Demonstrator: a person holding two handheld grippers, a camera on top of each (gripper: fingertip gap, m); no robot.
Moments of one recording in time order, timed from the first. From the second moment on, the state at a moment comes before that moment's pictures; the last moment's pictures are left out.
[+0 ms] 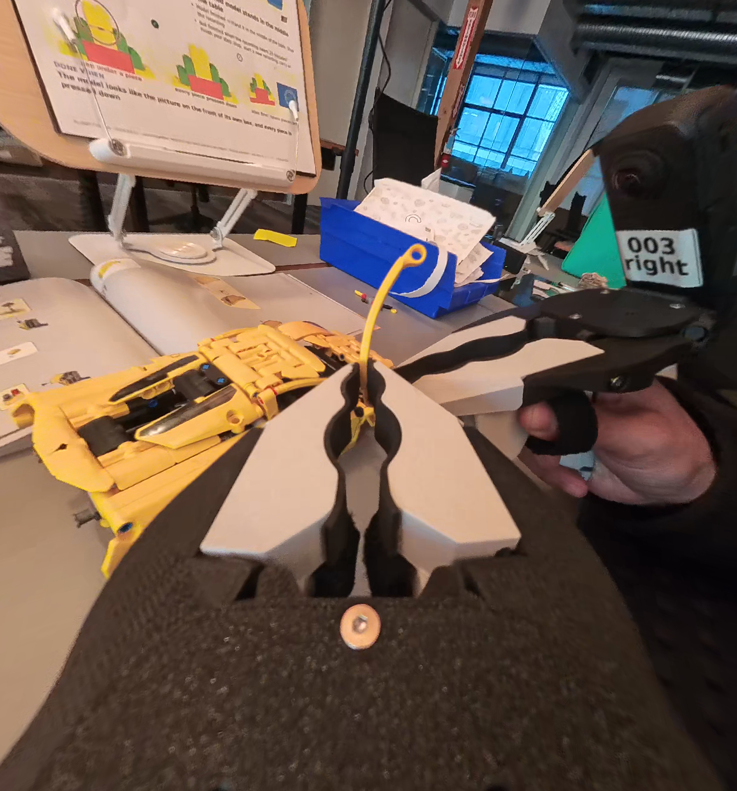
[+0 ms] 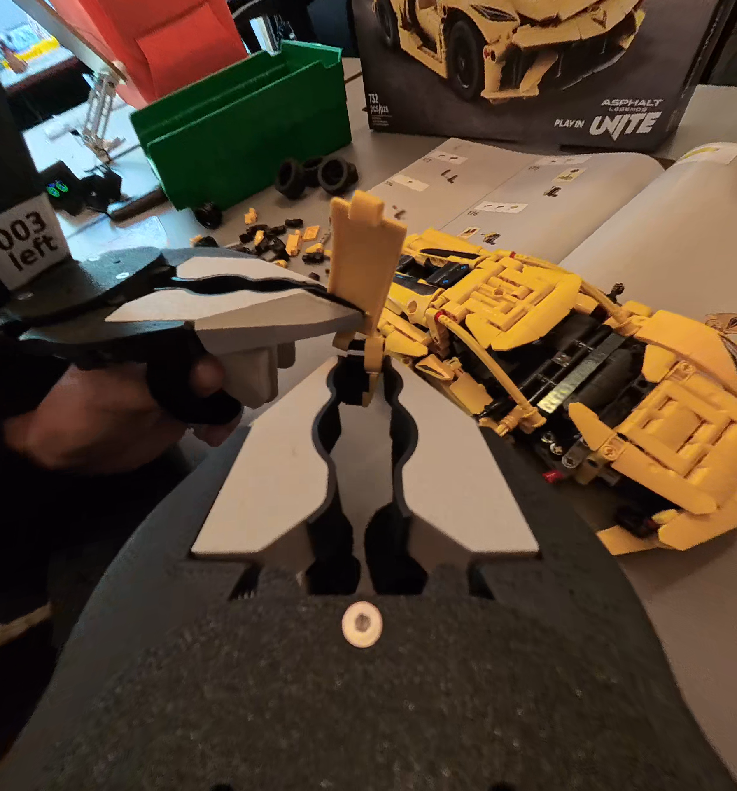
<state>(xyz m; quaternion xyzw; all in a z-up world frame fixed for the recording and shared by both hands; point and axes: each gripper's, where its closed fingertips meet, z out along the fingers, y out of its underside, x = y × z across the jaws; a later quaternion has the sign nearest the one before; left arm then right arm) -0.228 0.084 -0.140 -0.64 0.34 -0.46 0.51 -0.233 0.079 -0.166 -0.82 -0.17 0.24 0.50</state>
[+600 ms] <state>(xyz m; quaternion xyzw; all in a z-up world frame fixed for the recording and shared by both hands) -0.230 0.083 -0.152 -0.67 0.32 -0.50 0.45 -0.228 0.080 -0.169 -0.82 -0.21 0.17 0.51</state>
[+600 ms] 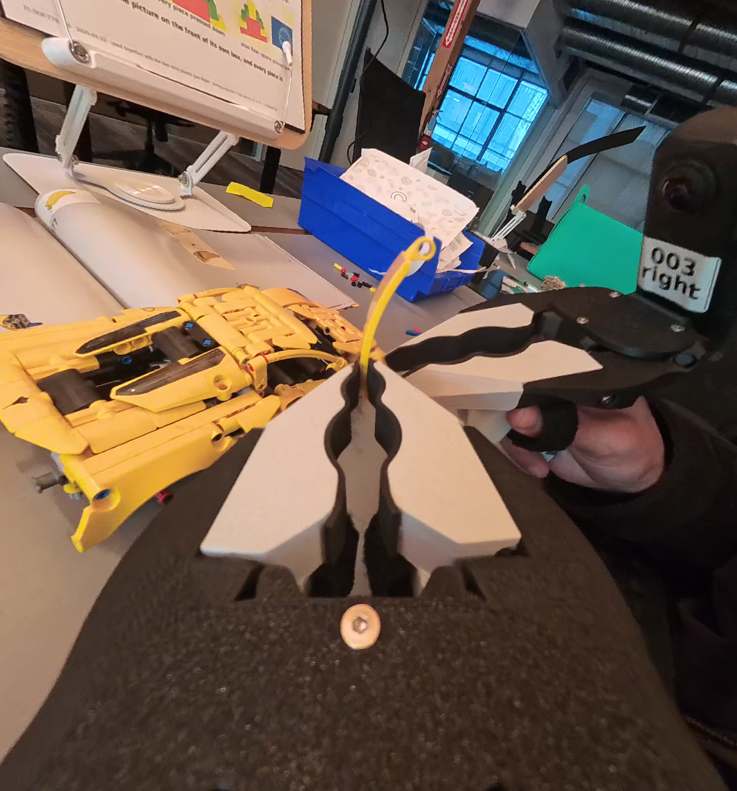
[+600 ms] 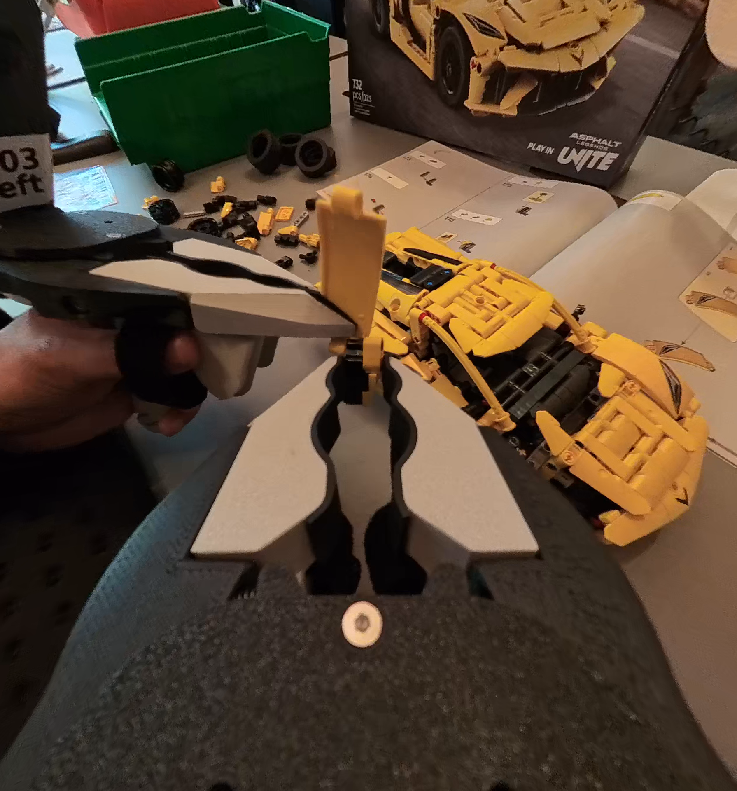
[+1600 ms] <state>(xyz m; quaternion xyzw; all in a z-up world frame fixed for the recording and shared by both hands) -0.231 0.085 -0.117 -0.62 0.28 -0.49 0.54 -0.225 0.082 -0.142 -0.79 -0.15 0.22 0.55</state>
